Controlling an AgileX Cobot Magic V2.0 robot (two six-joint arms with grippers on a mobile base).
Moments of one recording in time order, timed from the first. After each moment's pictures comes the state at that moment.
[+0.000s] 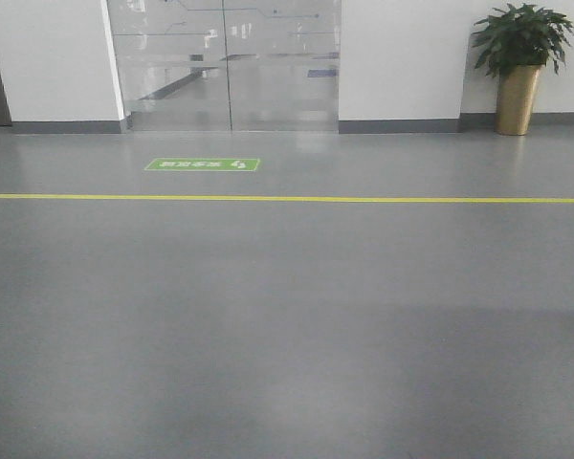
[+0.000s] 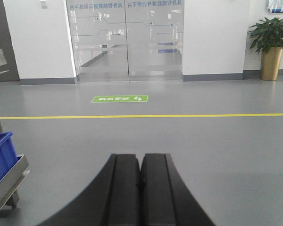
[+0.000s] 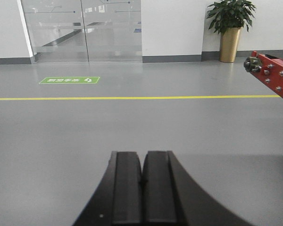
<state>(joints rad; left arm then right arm) 0.01 0.00 0.00 0.05 0.05 0.03 -0.14 0.00 0.00 0.10 0.14 -0.03</state>
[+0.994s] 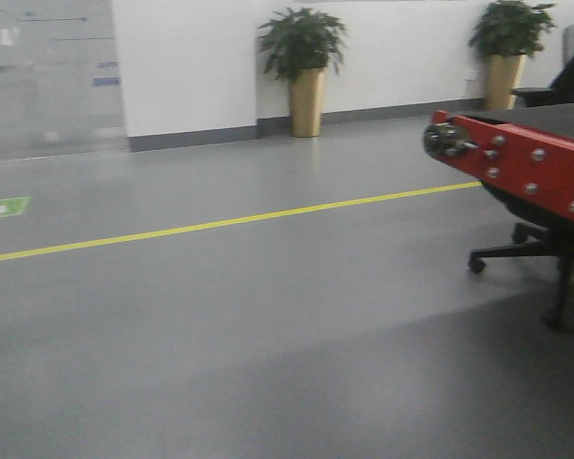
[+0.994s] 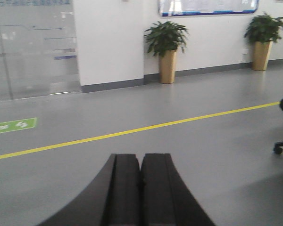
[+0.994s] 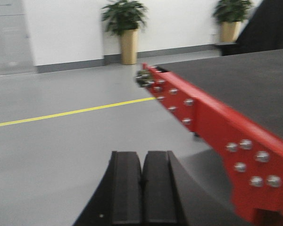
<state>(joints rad) 0.01 0.00 0.00 0.05 0.05 0.03 -0.14 0.00 0.00 0.10 0.14 -0.03</state>
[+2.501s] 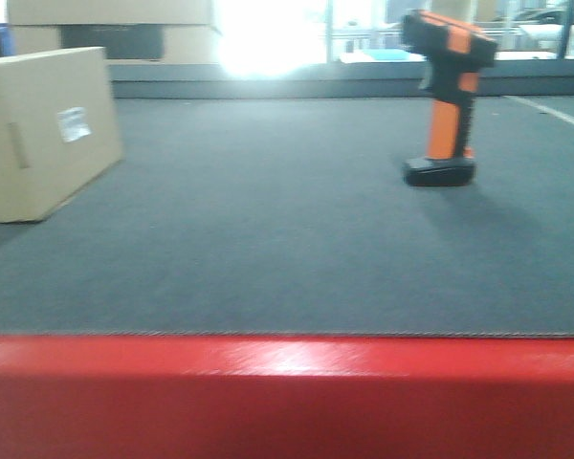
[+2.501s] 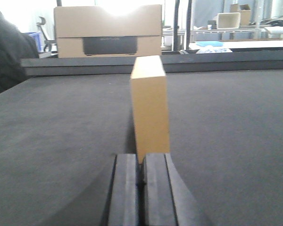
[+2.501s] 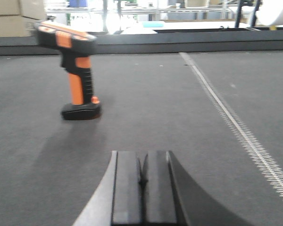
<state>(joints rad) 0.01 0.00 0.00 0.05 0.05 0.03 -0.14 0.00 0.00 0.10 0.14 -0.03</state>
